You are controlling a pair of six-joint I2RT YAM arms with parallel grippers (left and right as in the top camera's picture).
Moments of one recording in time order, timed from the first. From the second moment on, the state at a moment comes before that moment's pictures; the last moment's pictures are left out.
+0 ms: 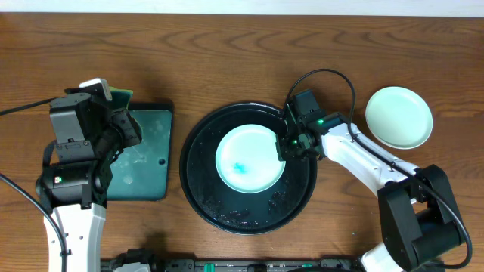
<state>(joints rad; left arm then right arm) 0.13 1.04 1.04 -0.75 0.09 -0.22 0.44 1.75 1.04 -0.61 -0.23 0.32</state>
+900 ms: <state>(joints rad) 0.13 1.23 1.04 -0.76 0.07 -0.23 0.44 1.75 1.04 -0.61 -0.23 0.32</state>
